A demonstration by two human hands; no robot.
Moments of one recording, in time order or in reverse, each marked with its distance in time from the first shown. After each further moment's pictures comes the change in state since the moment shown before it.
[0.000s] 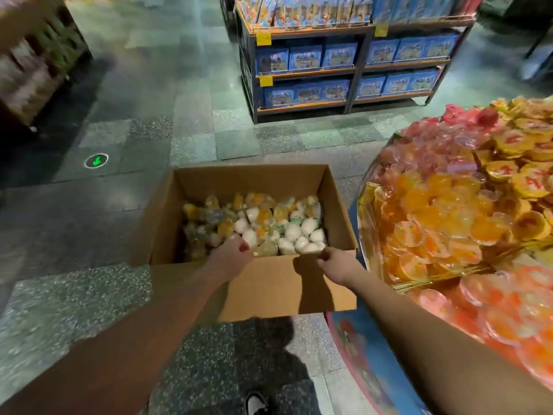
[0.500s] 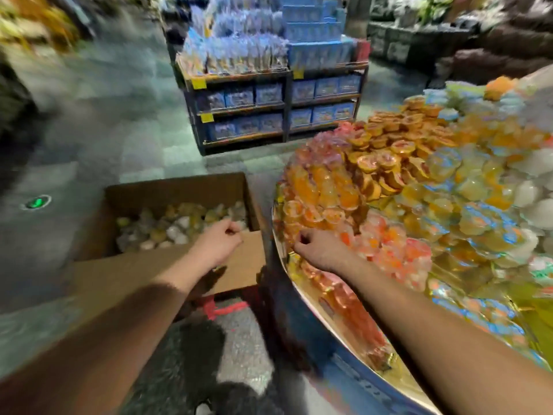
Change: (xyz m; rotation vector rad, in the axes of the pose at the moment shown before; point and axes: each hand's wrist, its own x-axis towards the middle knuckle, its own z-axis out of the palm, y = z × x) left_hand -0.203 0.198 0.094 -0.105 0.123 0.255; right_hand -0.240 0.159 -0.091 -0.050 0.297 -0.164
